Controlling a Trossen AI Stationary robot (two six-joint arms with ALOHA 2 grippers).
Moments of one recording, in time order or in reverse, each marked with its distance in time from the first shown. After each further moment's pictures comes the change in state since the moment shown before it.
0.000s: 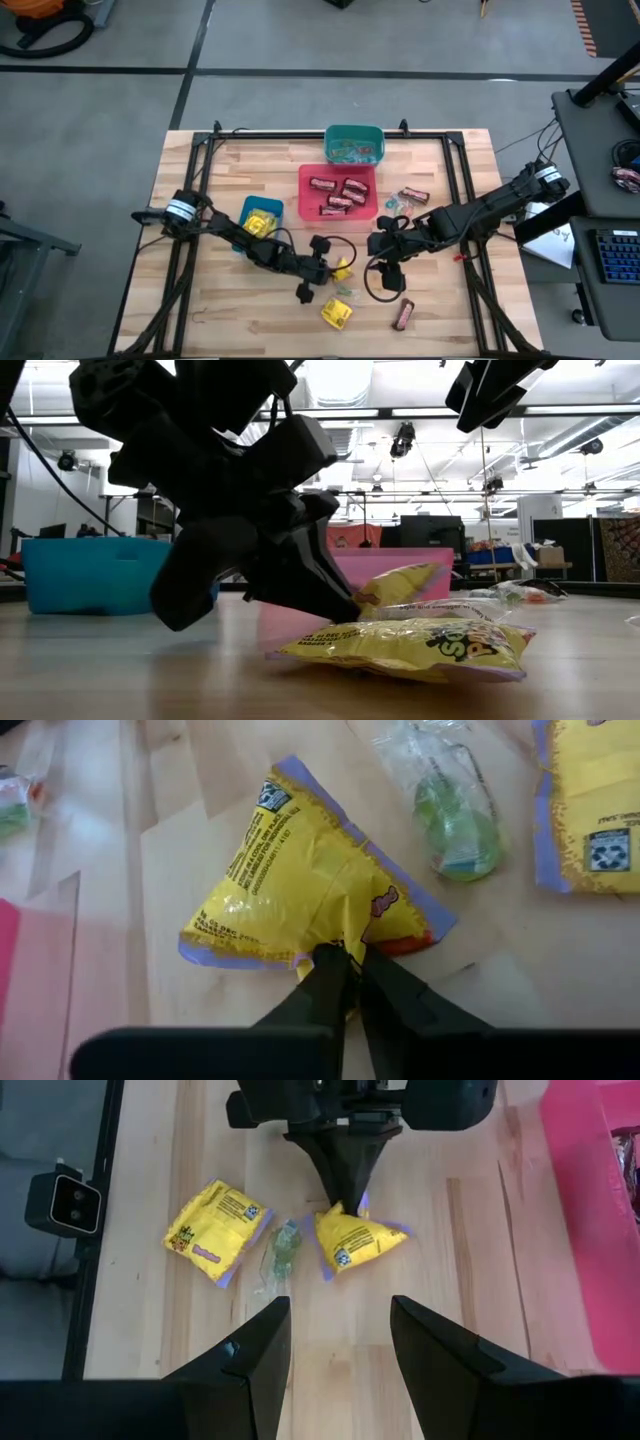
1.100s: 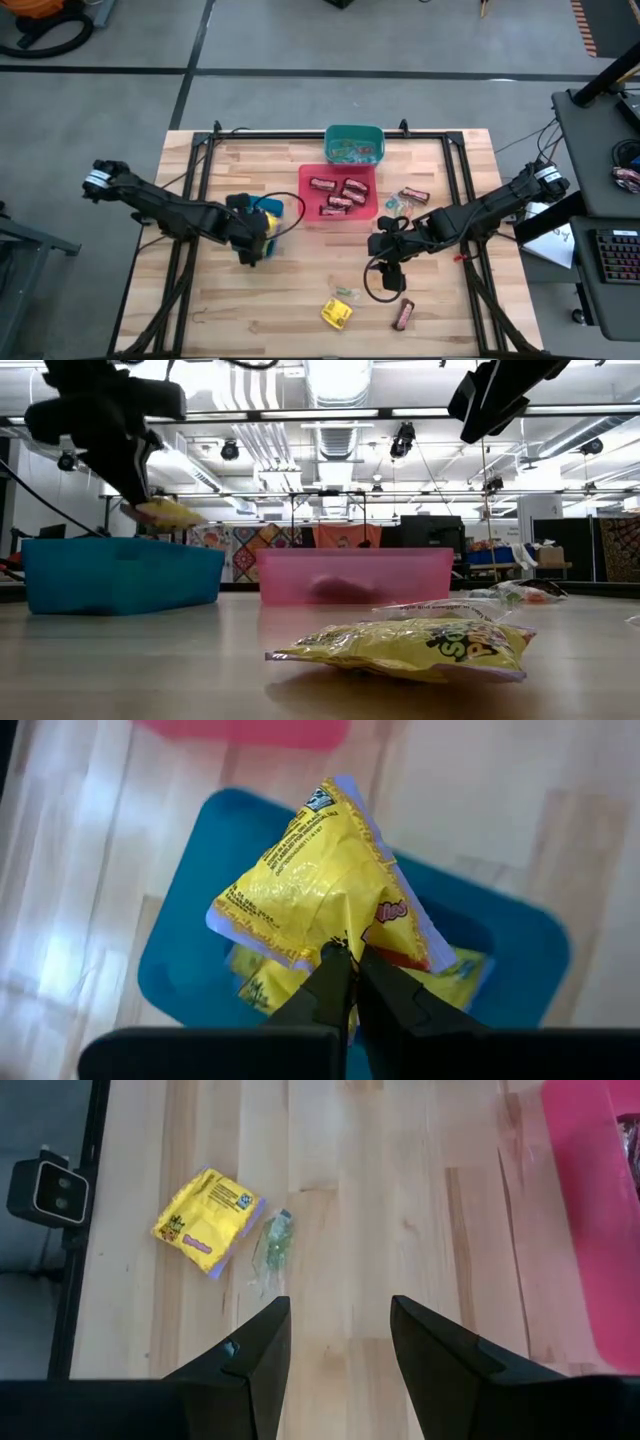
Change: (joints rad) left arm 0.004 -0.746 -0.063 -1.298 -0.190 -0.738; right arm 0.000 0.000 -0.027 0.011 0.001 -0.004
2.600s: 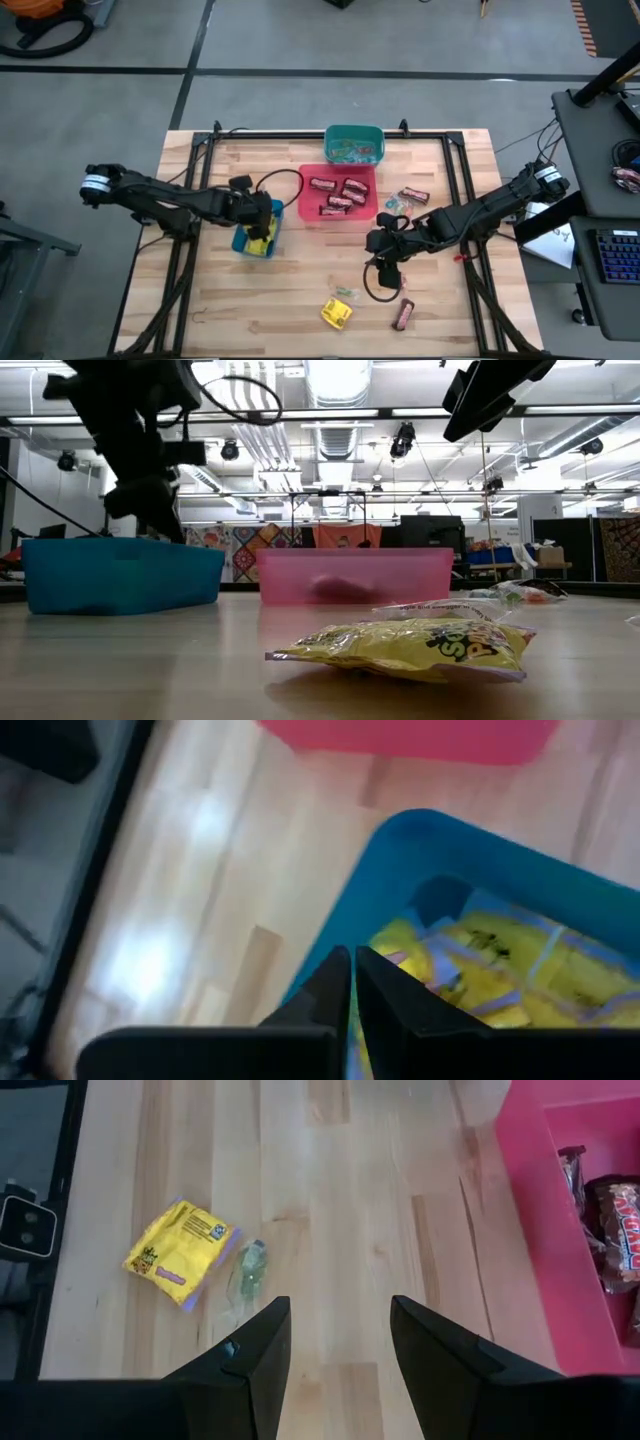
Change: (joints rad) left arm 0.246 -0.023 -0.200 0.292 -0.156 0.239; right arm -0.003 0.000 0.000 0.032 0.088 0.000
